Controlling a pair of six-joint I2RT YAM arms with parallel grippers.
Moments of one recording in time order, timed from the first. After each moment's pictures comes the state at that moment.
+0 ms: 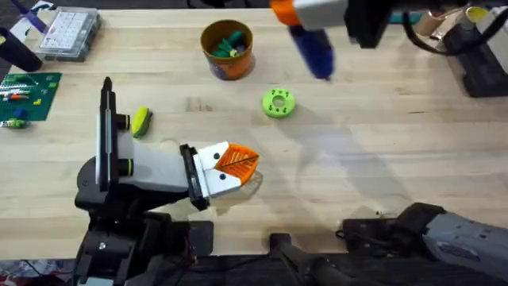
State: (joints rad) left arm -0.10 0.01 0.01 -0.12 1.15 -0.02; right arm 0.58 1.22 1.45 -0.76 -0.23 -0.49
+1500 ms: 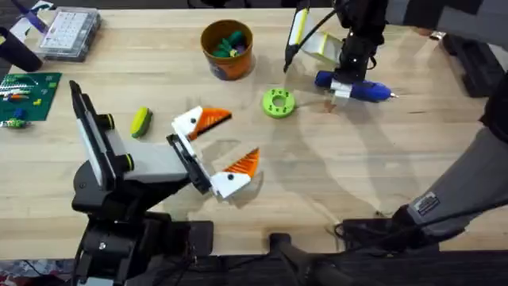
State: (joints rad) left arm -0.10 0.01 0.01 -0.08 0.87 0.00; right arm 0.22 1.96 1.46 -0.94 0.25 -1.01
